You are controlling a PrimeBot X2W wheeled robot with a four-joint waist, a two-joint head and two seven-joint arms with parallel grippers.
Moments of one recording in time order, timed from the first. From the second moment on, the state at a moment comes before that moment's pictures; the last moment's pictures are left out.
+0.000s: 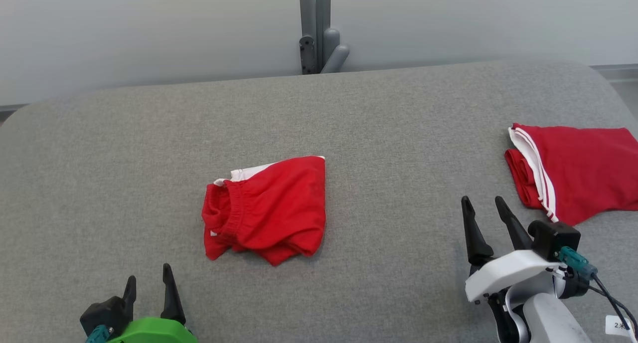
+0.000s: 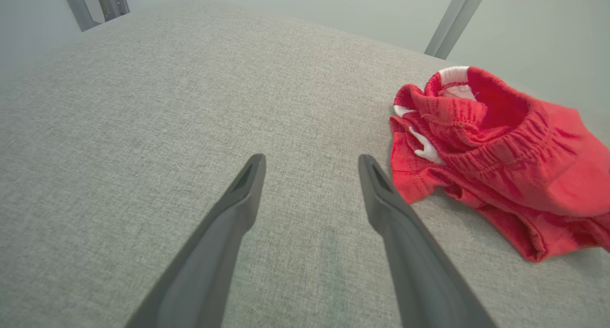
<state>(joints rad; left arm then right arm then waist) -0.06 0.05 0.00 0.51 -0.37 0.04 -0.26 -0.20 -0.06 0.05 0.44 0.30 0.13 -0.26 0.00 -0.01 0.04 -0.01</state>
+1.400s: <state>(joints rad) -0.11 0.05 -0.14 0.41 -0.32 0.02 -0.26 -0.29 -0.05 0.24 0.48 0.37 0.13 -0.26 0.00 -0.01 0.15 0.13</state>
